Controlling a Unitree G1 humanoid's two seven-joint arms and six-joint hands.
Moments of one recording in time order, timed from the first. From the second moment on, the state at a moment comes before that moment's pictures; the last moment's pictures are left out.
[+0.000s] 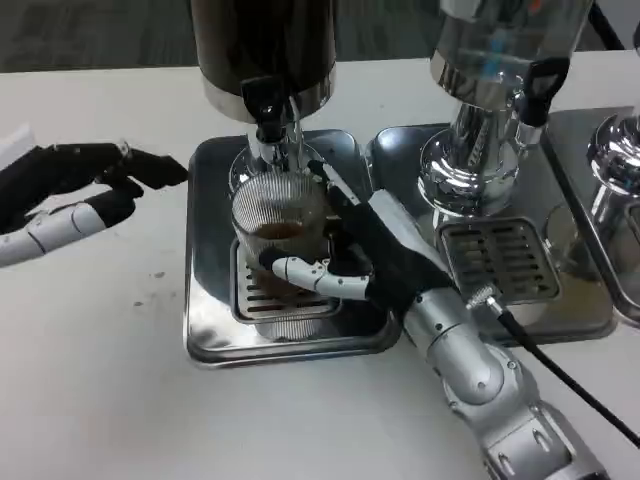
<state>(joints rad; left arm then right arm) -0.40 0.75 0.14 0.80 -0.14 -0.88 -0.81 -0.37 -0.04 0.34 0.34 -0.40 0.09 0.02</state>
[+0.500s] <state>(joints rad) -0.40 0.75 0.14 0.80 -0.14 -0.88 -0.81 -0.32 -0.01 0.37 0.31 -0.45 0.09 -0.07</state>
